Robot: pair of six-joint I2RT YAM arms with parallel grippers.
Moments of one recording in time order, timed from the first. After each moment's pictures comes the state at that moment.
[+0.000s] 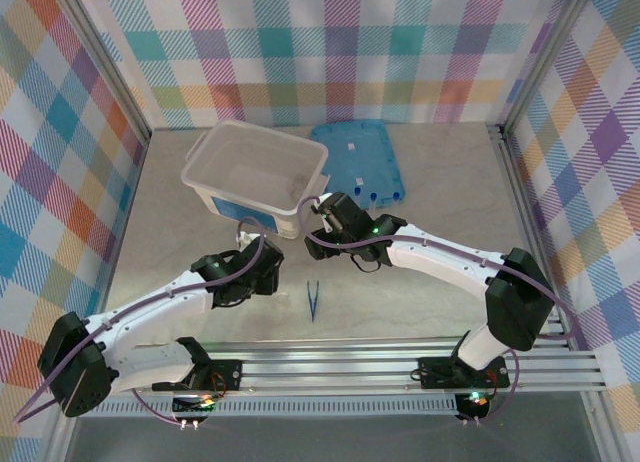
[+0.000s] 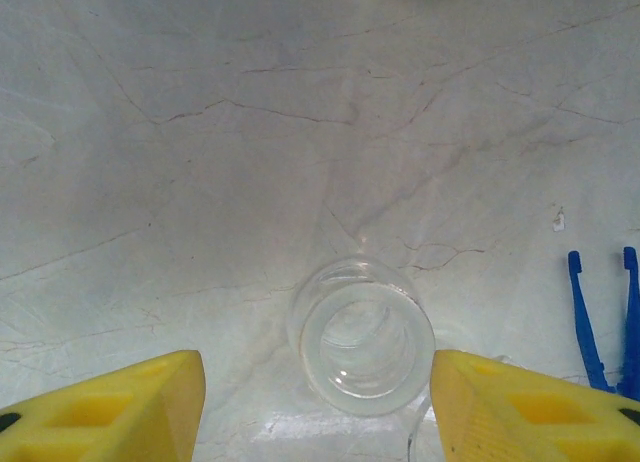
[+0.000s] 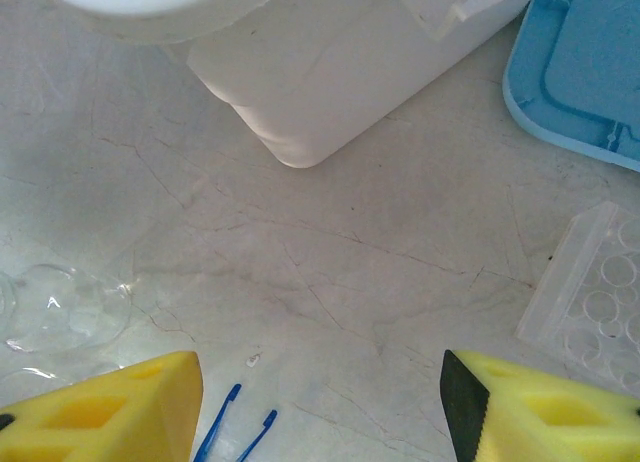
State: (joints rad) left arm -0.80 1.12 0.73 -0.77 -0.35 -0.66; right arm 0.90 1.56 1.17 -0.47 0.11 0.31
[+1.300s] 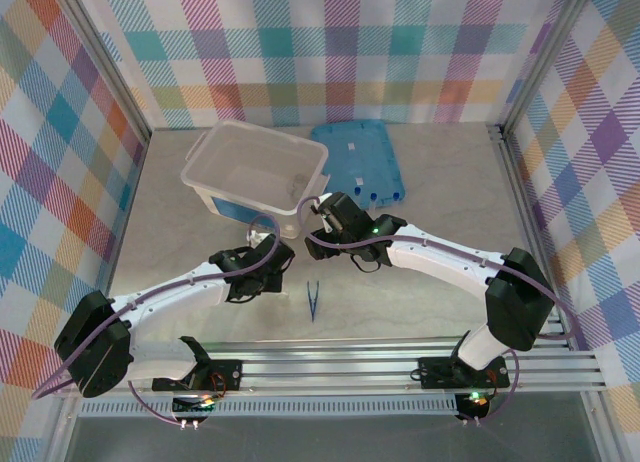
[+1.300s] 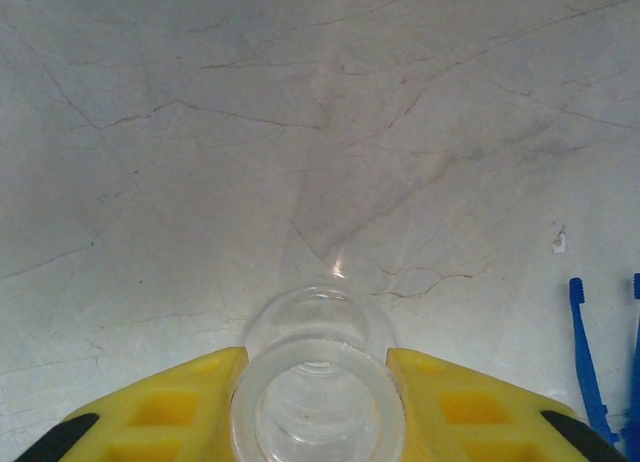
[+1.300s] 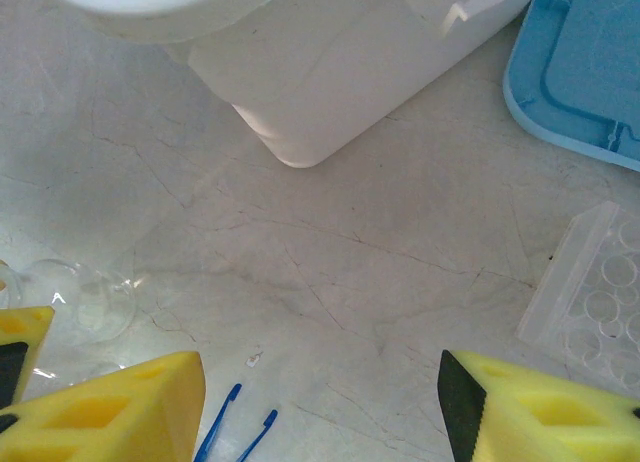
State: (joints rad) left arm -0.80 1.25 0.75 -0.69 -0.33 -0.67; right arm 0.90 1.56 1.17 -0.47 0.11 0.31
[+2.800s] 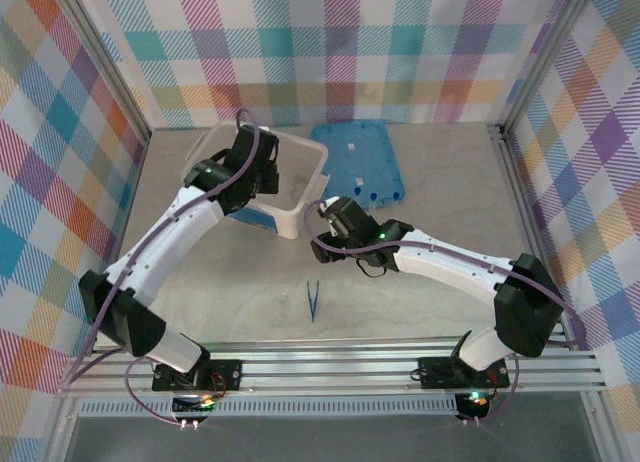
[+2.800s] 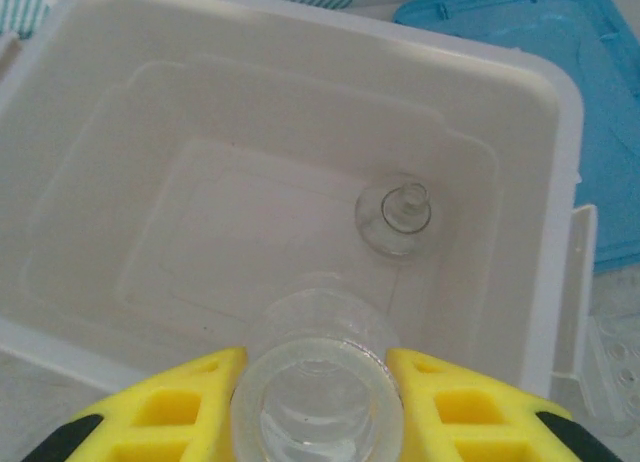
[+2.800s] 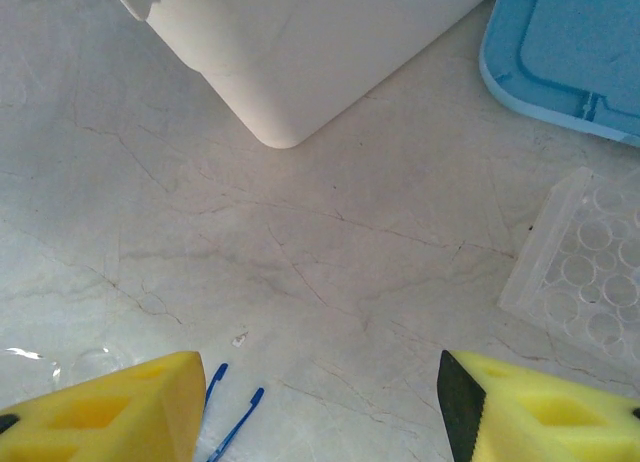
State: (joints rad) left arm -0.51 1.53 1.57 -0.86 -0.36 -0.32; right arm 0.90 1.51 1.10 -0.46 0.13 0.33
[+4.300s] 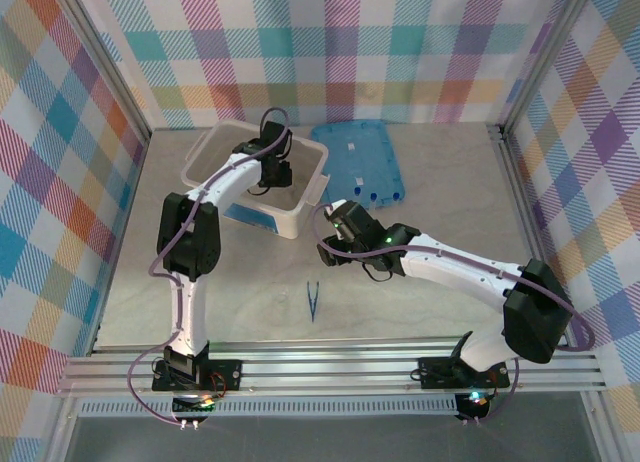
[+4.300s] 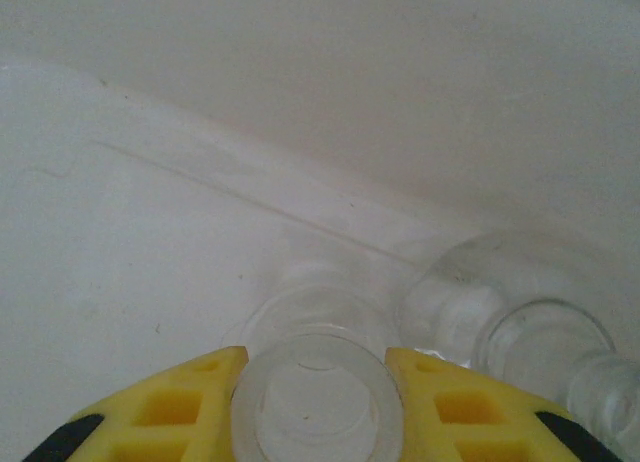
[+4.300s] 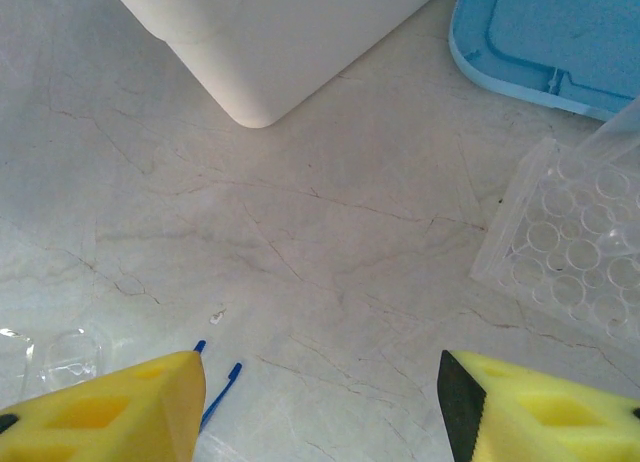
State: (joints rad) left arm -0.35 2.13 1.80 -0.72 -0.17 -0.33; right arm 0.90 1.46 1.06 -0.48 0.15 0.34
